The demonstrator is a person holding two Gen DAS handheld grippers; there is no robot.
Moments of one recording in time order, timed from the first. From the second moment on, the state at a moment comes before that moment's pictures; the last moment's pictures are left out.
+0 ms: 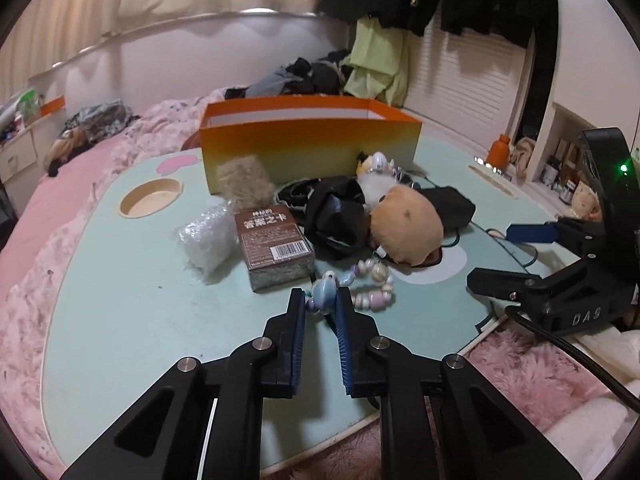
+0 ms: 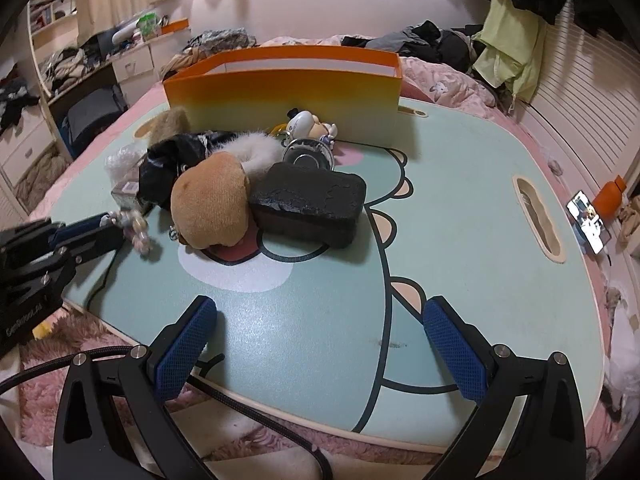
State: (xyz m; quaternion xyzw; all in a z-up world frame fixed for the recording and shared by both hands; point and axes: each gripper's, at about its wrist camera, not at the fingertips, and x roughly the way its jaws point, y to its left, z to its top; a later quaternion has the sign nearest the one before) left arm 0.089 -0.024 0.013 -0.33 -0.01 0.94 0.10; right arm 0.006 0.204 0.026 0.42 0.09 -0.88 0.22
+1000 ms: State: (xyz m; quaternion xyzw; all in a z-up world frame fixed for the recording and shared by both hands) left arm 0.085 -0.023 0.004 -0.35 0.00 0.93 0.10; right arm -0.057 0.182 0.031 0.42 0.04 -0.87 0.23
